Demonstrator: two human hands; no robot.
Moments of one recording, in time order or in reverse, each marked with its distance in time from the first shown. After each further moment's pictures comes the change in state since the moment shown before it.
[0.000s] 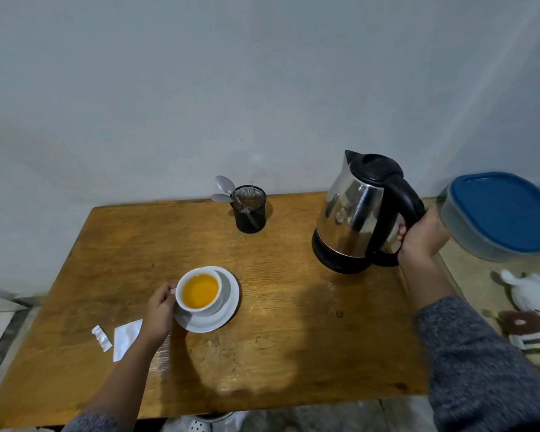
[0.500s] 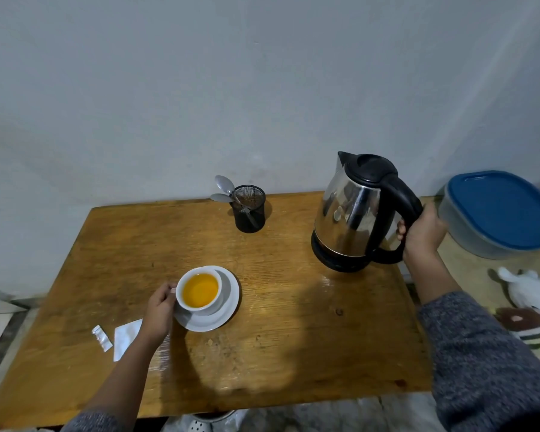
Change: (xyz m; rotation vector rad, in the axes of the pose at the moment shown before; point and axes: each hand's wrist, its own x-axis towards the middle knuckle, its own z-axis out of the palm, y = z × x) left_hand 0.001 -0.001 -0.003 0.018 -0.016 -0.009; right_hand 0.008 -0.001 -0.003 -0.061 -0.092 -0.023
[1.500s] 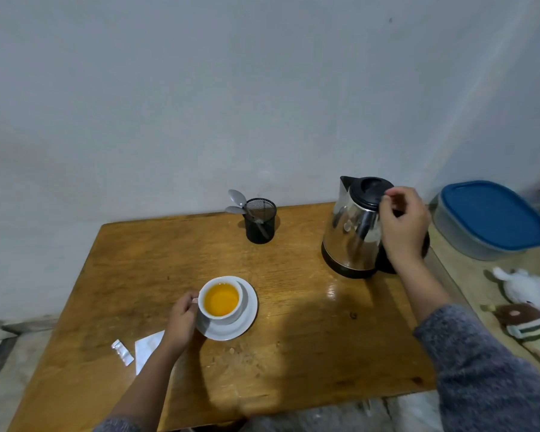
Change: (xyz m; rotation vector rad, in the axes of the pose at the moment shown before) left_hand 0.001 -0.001 -0.012 0.008 -0.120 0.001; right_hand -0.069 -0.014 0.026 -0.457 -0.158 -0.793
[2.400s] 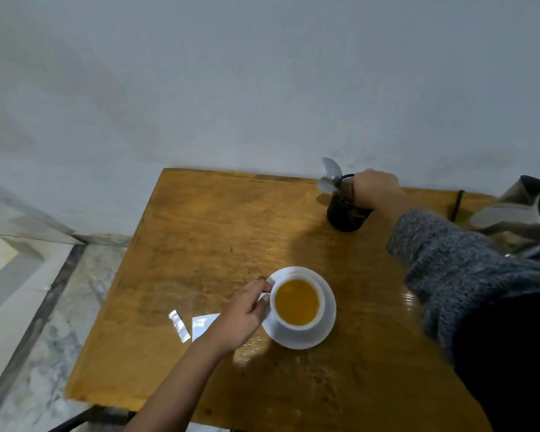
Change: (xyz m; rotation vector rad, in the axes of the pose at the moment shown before) left_hand 0.026 -0.012 -0.032 0.216 -0.296 0.072; right_hand 0.009 -0.008 0.288 -1.034 -1.041 -0.179
